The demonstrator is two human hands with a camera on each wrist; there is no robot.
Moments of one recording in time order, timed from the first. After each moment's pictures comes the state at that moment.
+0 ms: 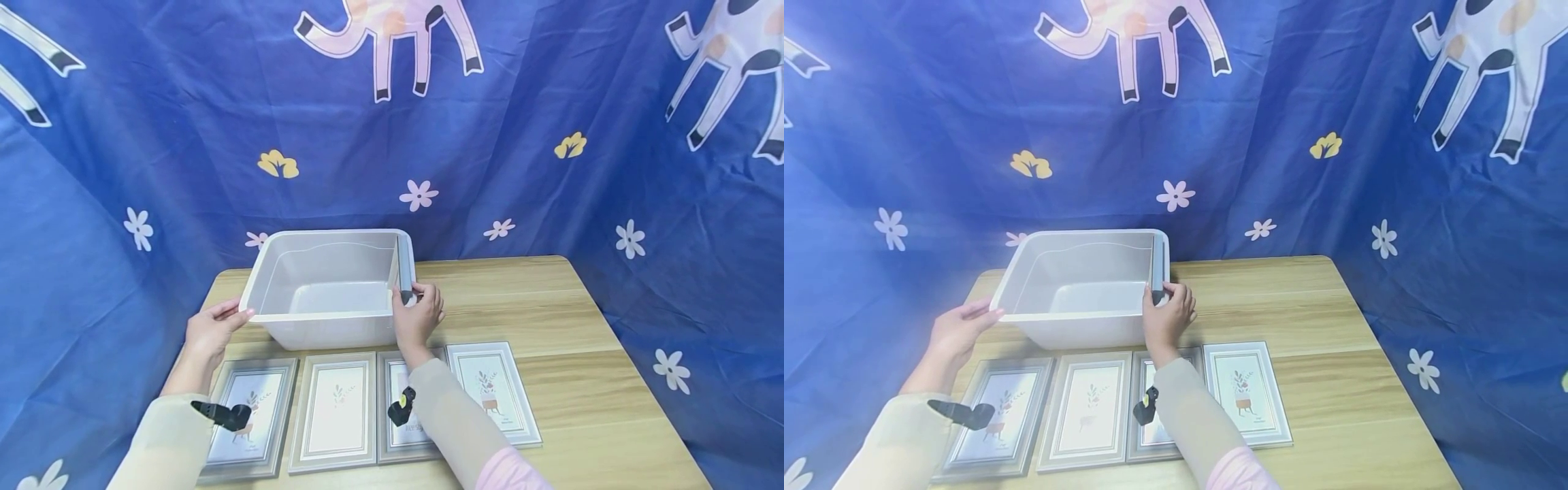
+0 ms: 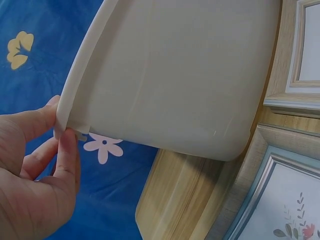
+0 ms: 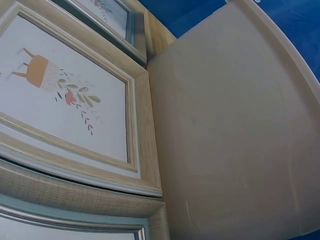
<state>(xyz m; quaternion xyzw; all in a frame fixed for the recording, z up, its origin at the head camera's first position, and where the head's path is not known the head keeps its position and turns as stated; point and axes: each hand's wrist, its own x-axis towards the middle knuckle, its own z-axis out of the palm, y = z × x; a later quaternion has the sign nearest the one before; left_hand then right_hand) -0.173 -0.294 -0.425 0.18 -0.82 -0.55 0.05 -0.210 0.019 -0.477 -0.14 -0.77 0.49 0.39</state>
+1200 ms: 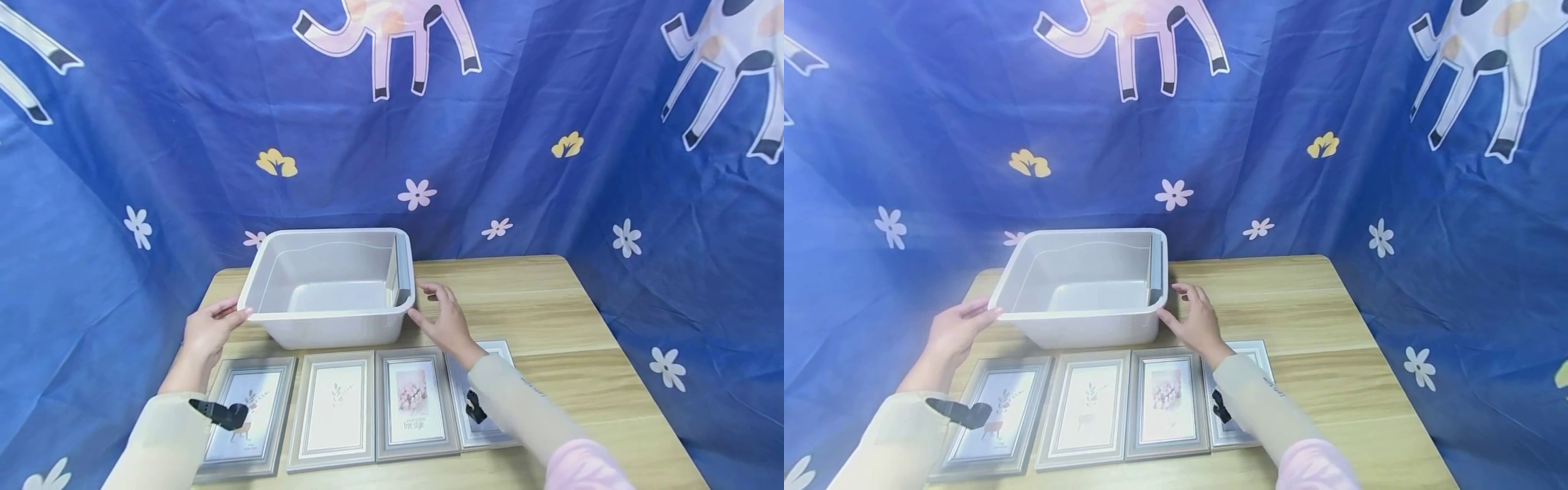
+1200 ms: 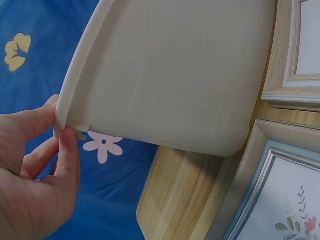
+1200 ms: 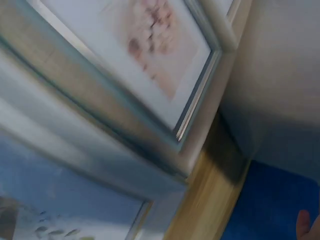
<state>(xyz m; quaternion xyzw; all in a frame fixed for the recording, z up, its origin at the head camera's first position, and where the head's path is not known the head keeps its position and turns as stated) -0.171 -0.297 -0.427 0.17 -0.84 -0.52 0.03 -0.197 0.115 -0.483 0.18 -0.85 0.46 0.17</state>
